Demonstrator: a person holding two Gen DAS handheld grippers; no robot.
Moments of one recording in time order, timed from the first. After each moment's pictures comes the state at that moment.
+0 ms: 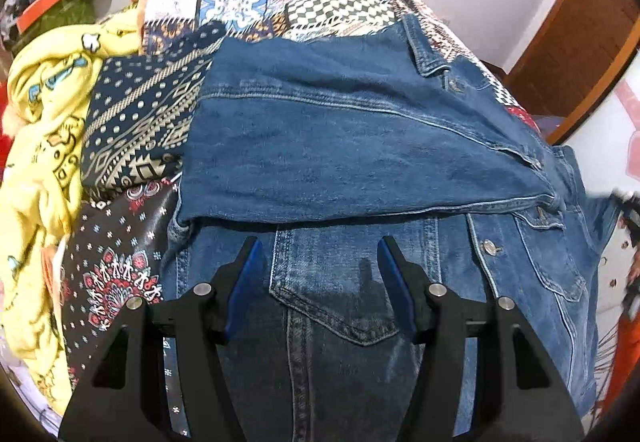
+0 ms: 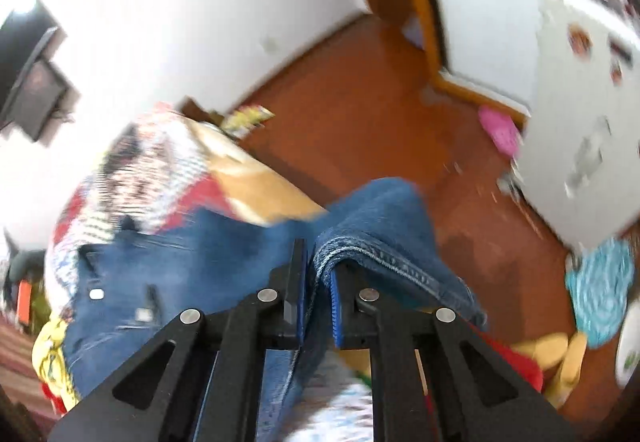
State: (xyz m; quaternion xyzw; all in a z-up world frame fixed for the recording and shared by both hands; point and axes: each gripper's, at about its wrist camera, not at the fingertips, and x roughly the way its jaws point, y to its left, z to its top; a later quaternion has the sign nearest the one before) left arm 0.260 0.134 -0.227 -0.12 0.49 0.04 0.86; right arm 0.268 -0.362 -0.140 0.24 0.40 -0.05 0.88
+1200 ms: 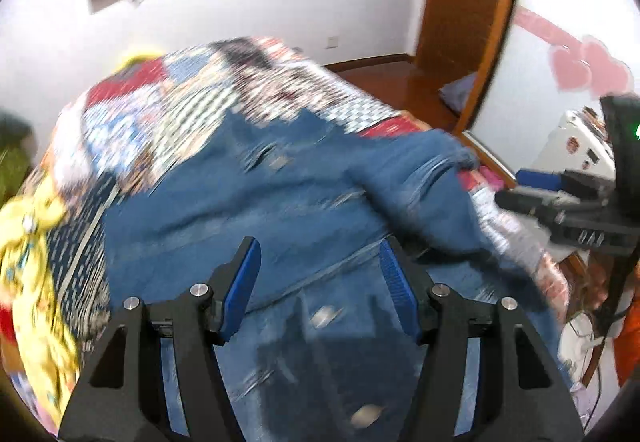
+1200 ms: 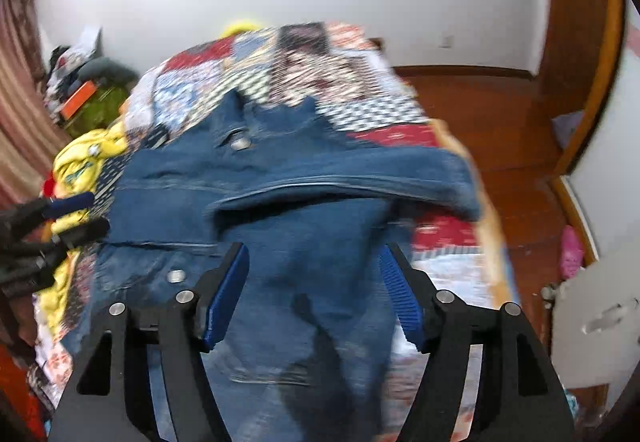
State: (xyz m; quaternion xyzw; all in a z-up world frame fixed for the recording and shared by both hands) left arm 0.296 -0.007 -0.134 0.03 0.42 -0.12 0.90; right arm 0.231 -0.203 -0.113 0.01 0.44 0.16 0.88
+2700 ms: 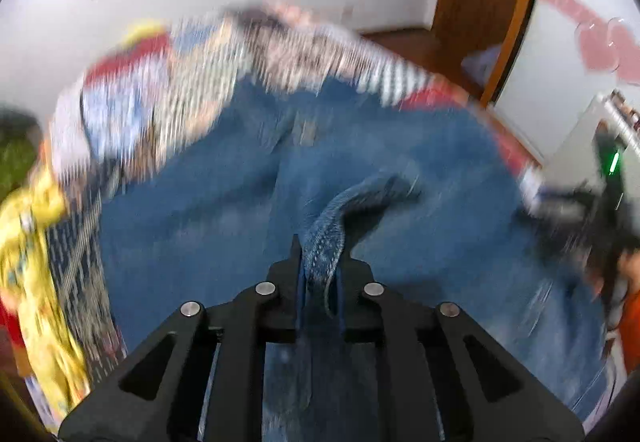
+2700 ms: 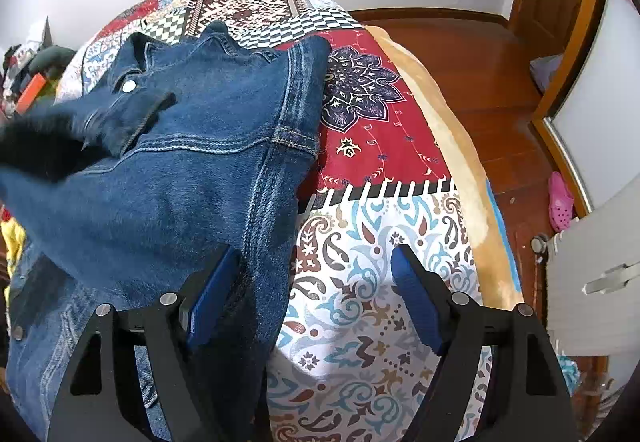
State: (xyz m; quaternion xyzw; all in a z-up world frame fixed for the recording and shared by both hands) left arm 0.328 0.025 -0.194 0.04 0.49 -0.08 0.87; right arm 0.271 -0.242 -0.206 0.01 0.52 0.11 0.85
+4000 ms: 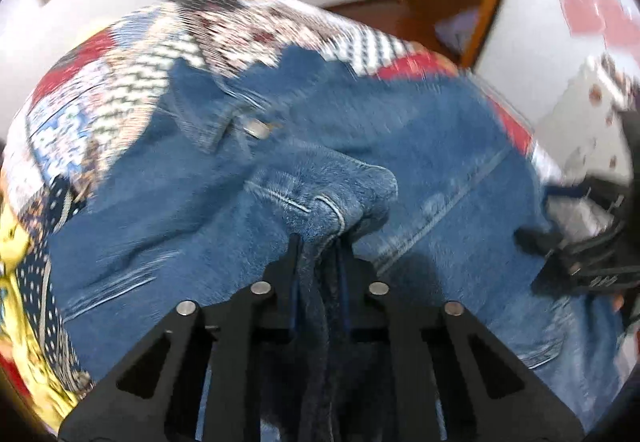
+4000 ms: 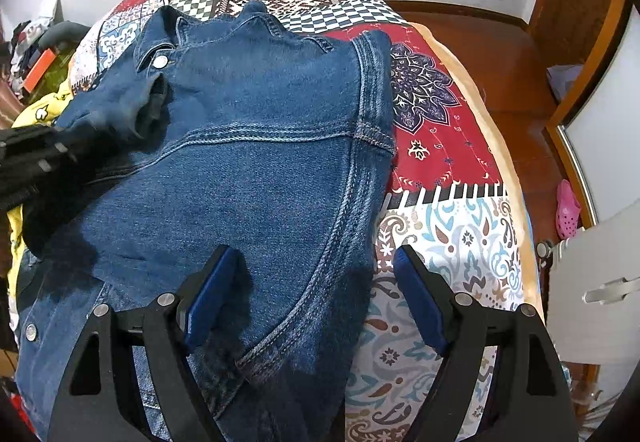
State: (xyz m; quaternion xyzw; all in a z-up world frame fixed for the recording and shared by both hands) left arm 0.385 0.001 -0.216 0.06 0.49 -0.14 0.86; right arm 0.277 -0.202 -0.205 -0.02 0.54 0.13 0.83
